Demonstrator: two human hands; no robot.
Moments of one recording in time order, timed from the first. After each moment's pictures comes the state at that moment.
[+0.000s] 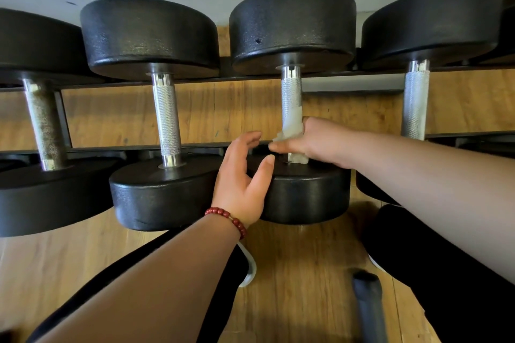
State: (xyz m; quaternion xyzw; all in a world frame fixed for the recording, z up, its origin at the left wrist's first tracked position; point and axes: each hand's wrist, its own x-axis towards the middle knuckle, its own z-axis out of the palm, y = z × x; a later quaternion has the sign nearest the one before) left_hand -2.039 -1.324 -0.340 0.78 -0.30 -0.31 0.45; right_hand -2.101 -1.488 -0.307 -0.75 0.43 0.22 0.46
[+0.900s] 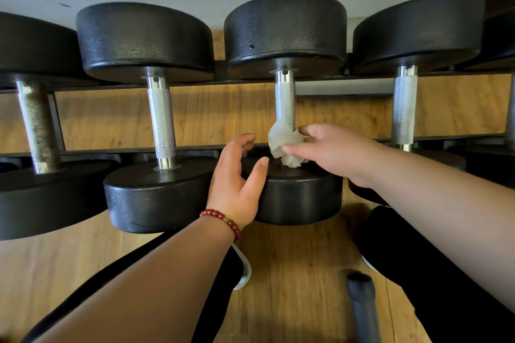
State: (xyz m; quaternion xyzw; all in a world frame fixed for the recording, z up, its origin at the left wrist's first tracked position) left_hand -2.041 -1.323 -0.339 0.79 -0.29 -0.31 0.44; right_hand -2.132 -1.484 -0.291 -0.74 0.43 0.18 0.48
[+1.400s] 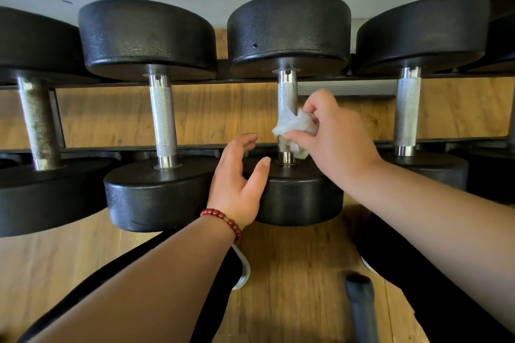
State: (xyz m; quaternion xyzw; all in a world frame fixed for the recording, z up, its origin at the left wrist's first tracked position) left_hand -2.040 -1.324 -0.338 0.79 -0.29 -0.31 0.44; right_hand -2.133 -1.479 -0.295 -0.90 0.34 -0.07 0.27
